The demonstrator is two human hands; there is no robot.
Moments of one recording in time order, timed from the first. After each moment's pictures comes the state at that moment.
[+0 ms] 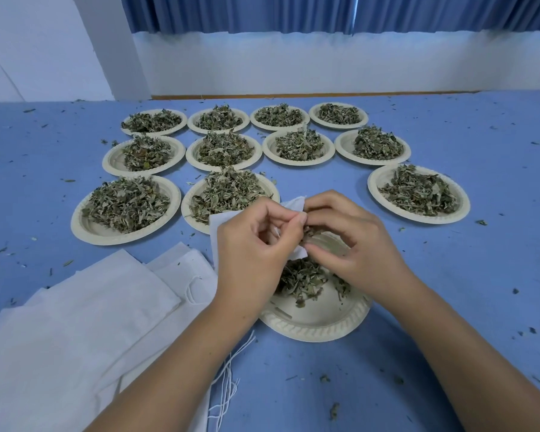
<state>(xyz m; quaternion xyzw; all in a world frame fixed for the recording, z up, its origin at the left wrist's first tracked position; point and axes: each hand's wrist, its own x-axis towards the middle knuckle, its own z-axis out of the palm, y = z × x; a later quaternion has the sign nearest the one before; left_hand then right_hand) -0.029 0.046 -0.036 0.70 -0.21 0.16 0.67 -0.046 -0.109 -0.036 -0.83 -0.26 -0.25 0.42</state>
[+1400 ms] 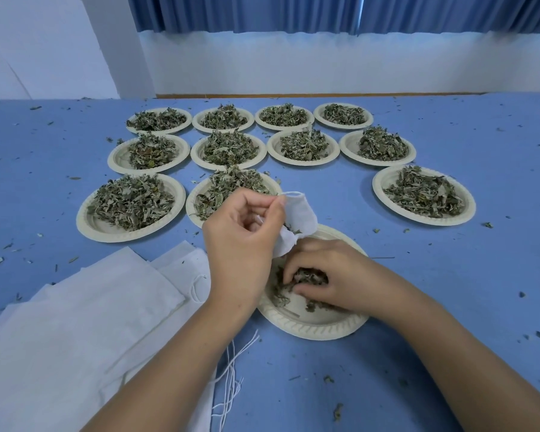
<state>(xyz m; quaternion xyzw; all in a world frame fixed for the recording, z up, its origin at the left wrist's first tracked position) -0.025 0.050 -0.028 0.68 -0.11 0.20 0.70 -0.047 -0.100 -0.042 -0.92 -0.27 0.00 0.28</state>
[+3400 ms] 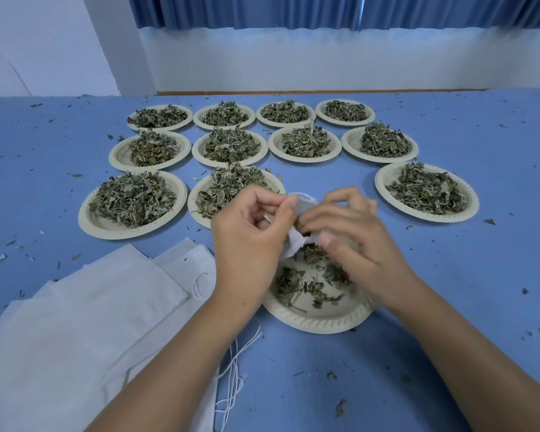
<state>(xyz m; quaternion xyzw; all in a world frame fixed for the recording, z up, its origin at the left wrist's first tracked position) -0.026 0.050 -0.030 0.67 -0.16 0.18 0.70 -0.055 -0.103 -0.029 -0.88 -0.23 -0.19 0.37</state>
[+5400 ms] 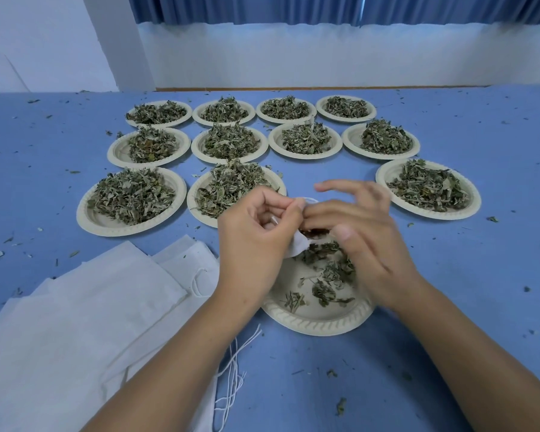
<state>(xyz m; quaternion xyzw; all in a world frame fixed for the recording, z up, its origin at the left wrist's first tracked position) -0.025 0.048 -0.034 0.69 -0.16 0.14 0.69 -0.051 -0.108 -0.039 -0.86 -0.24 -0.29 0.33</state>
